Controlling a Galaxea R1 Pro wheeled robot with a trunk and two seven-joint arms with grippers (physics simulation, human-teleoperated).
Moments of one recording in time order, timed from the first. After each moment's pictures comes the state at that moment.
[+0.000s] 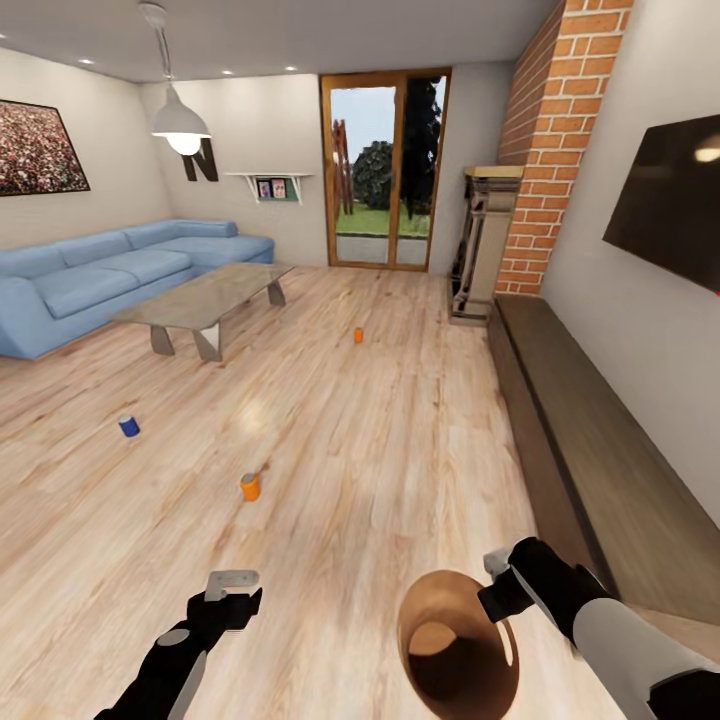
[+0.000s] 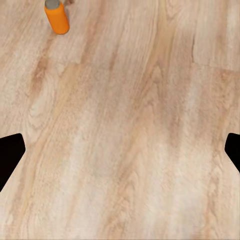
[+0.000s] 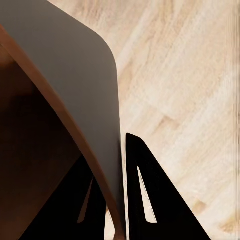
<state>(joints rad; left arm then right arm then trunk) -0.26 0.04 -0.03 -1.01 0.06 0.30 0.02 -0.75 -0.15 0.33 -0.39 0.10 0.74 0.42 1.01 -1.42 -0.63</state>
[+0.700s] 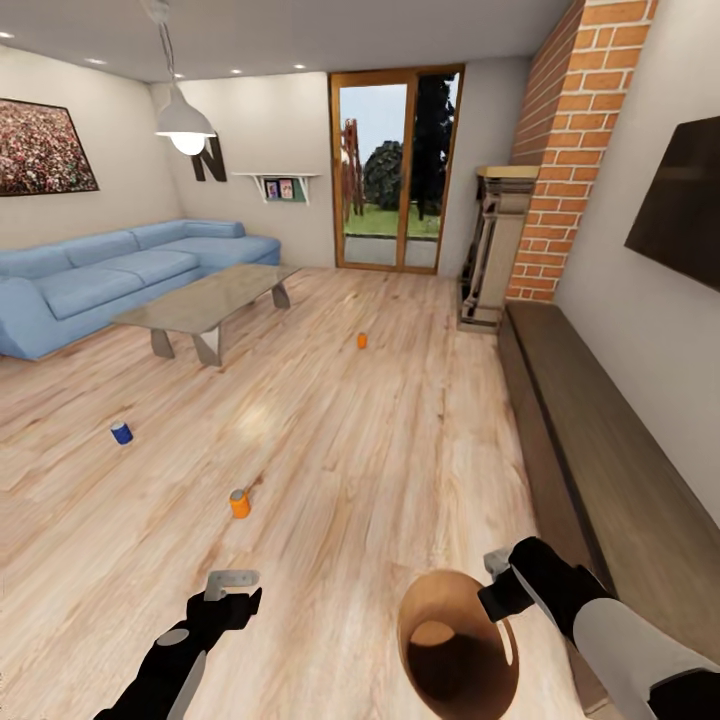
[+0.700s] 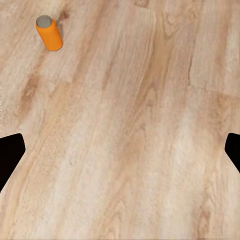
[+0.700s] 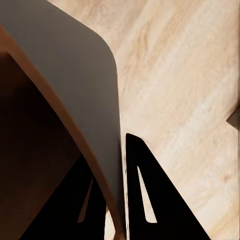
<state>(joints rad) -0.26 0.04 -0.03 -1.01 0.06 0.30 0.01 -0.75 -0.15 0.32 -0.39 0.10 0.74 0.42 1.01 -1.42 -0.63</state>
